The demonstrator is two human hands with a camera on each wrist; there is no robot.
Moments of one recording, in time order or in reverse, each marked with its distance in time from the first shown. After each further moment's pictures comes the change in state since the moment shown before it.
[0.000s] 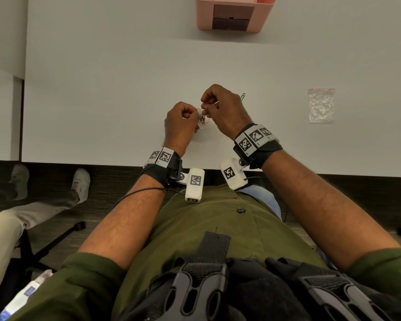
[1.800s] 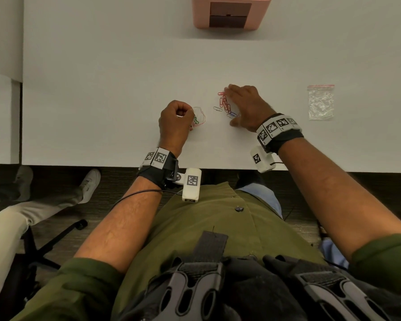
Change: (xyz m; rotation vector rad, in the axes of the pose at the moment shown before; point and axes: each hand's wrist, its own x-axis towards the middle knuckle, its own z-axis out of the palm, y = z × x) left_hand 0.005 0.001 -0.007 -0.005 0.036 -0.008; right_hand 0.022 0.079 -0.054 -0.727 -0.317 -0.077
